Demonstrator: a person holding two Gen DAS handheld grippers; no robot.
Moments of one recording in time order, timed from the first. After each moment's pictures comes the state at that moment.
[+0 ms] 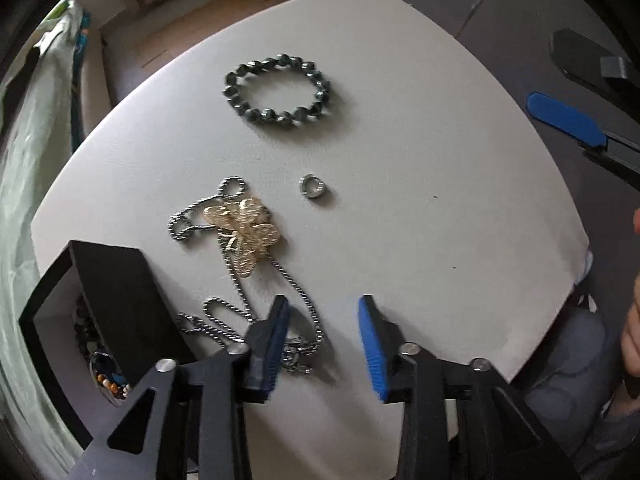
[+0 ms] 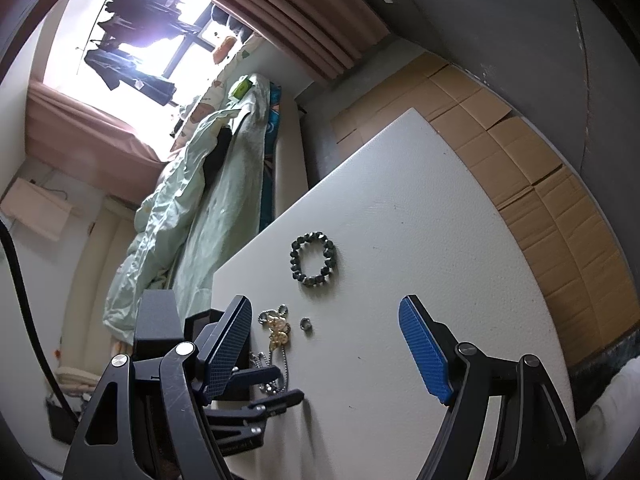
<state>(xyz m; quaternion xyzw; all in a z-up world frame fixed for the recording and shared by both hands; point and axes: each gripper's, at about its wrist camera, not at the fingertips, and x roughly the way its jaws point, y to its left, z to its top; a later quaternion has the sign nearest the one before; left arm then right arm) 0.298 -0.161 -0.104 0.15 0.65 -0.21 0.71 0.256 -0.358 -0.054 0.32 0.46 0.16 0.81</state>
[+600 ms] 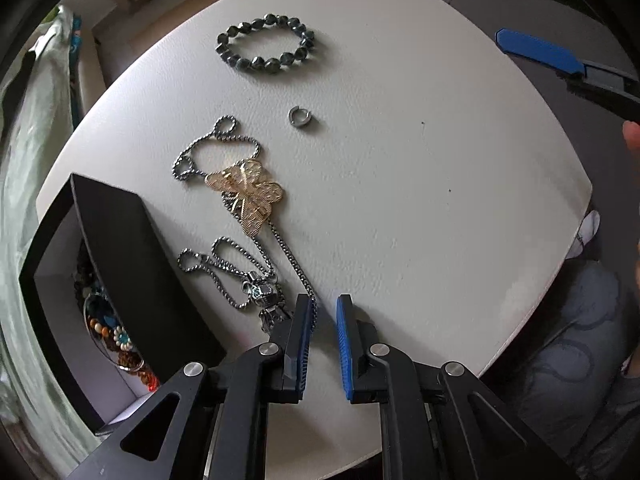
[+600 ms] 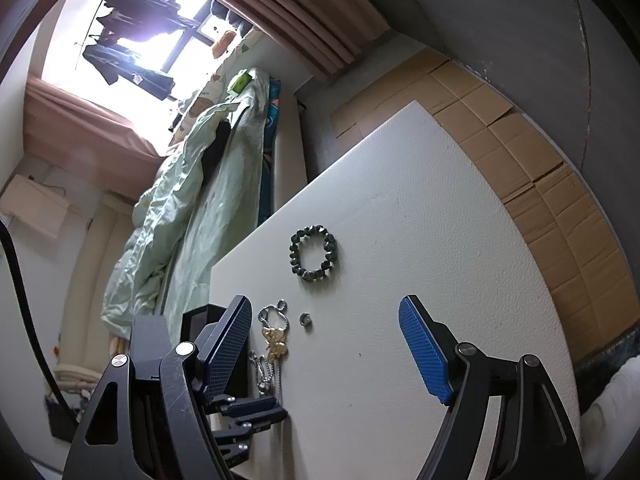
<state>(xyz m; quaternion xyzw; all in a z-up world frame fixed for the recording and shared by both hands) 0.278 -0.154 -0.109 0.19 0.67 -0.21 0.69 0.258 -0.353 -0.057 0.31 0.47 0.17 0.81</state>
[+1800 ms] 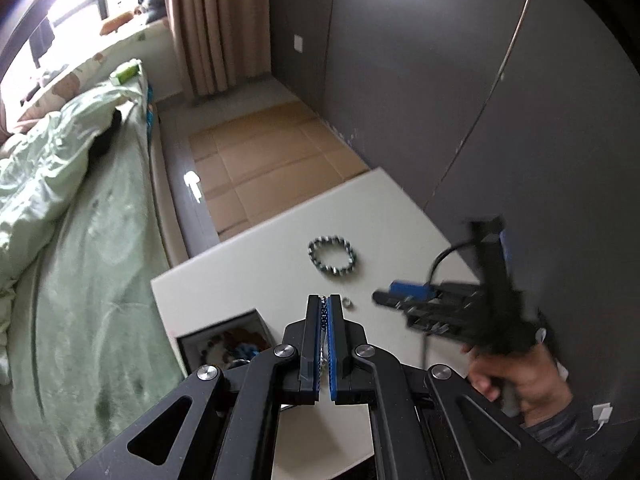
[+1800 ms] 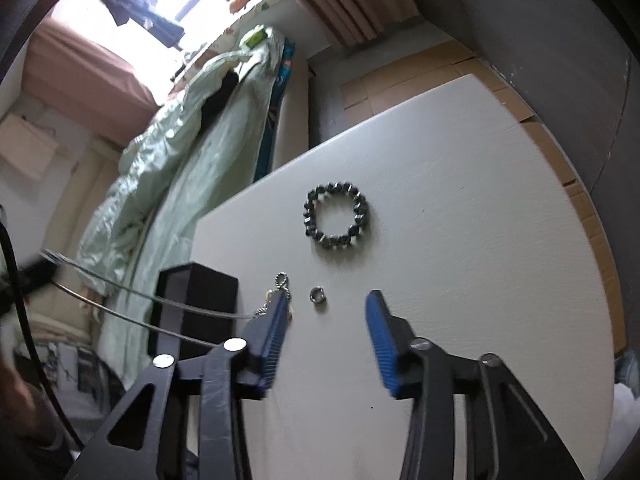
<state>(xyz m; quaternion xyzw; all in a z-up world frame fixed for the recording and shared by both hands) 0.284 -0.100 0.088 0.08 0.49 -0.21 0.84 0.269 -0.290 -0.070 0.22 0.51 0.18 0.81</state>
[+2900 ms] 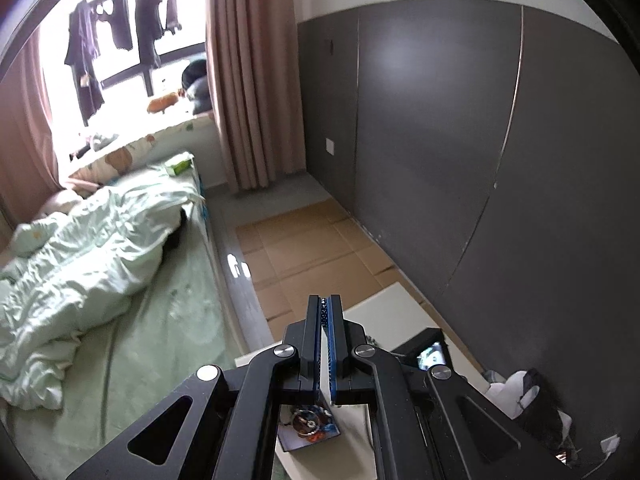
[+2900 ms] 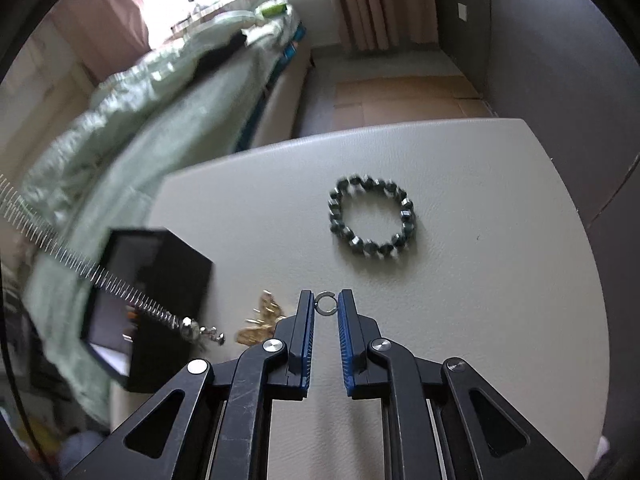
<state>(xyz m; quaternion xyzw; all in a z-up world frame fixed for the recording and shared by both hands) 0.244 -0.056 0.268 0.08 0.35 -0.16 0.92 0.274 -0.234 -0.064 0.08 0.51 0.15 0.84</state>
